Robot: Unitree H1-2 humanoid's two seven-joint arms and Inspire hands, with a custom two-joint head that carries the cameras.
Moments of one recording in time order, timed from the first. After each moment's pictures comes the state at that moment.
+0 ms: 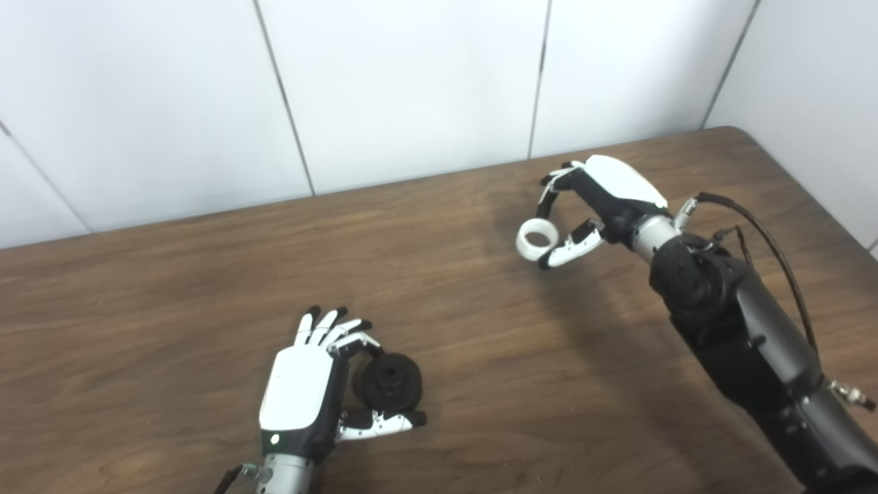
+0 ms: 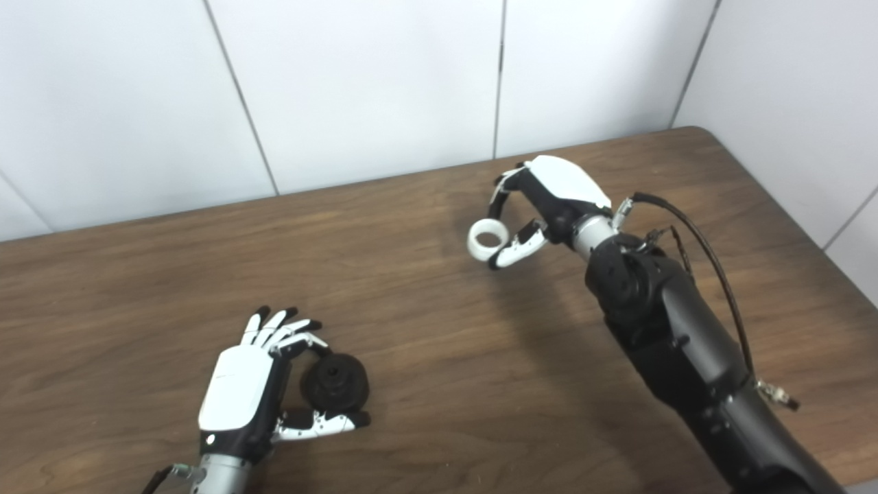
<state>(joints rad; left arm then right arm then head) 0.03 0.13 -0.40 -0.08 0.97 0.00 0.17 -0.37 -0.48 0.20 -0.29 -0.70 0.47 0.43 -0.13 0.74</state>
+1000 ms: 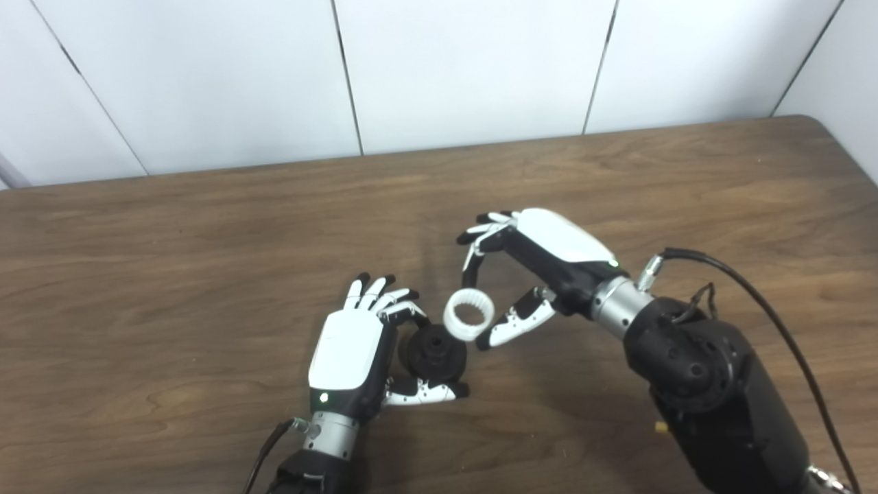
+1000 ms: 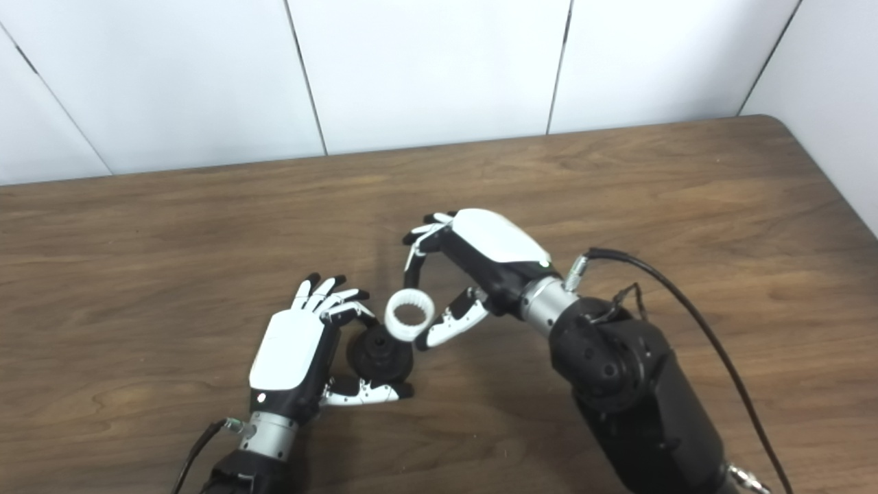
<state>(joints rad) 0.06 0.09 -0.43 -0.10 1.00 0.04 0.16 -0.25 -0.25 0.35 -0.59 -0.80 0.47 0.67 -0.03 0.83</state>
